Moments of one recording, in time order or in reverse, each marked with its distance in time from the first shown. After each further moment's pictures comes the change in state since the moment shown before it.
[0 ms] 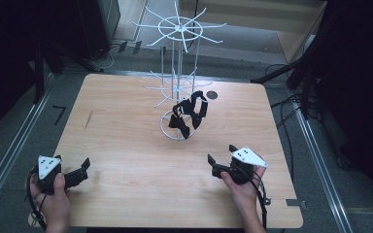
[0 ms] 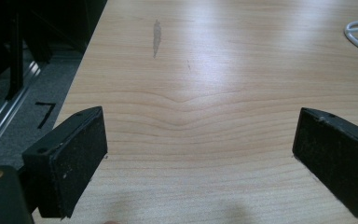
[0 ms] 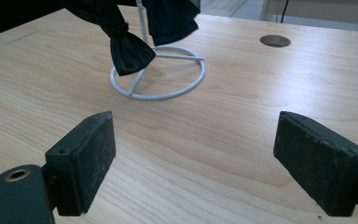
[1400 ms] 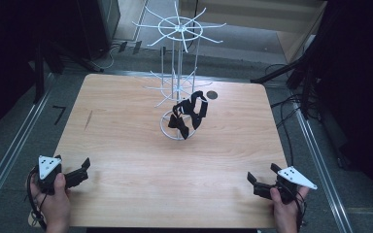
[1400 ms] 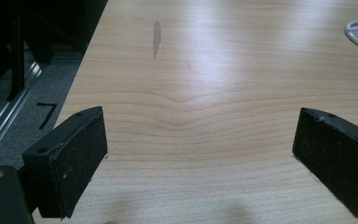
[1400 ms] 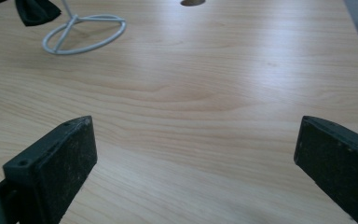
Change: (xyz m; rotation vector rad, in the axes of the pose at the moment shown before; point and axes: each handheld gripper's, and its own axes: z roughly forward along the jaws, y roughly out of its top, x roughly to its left) left arm -0.001 0.000 0.000 -0.005 0.007 0.002; right arm -0.092 -0.056 -0.077 0.026 -0.077 0.101
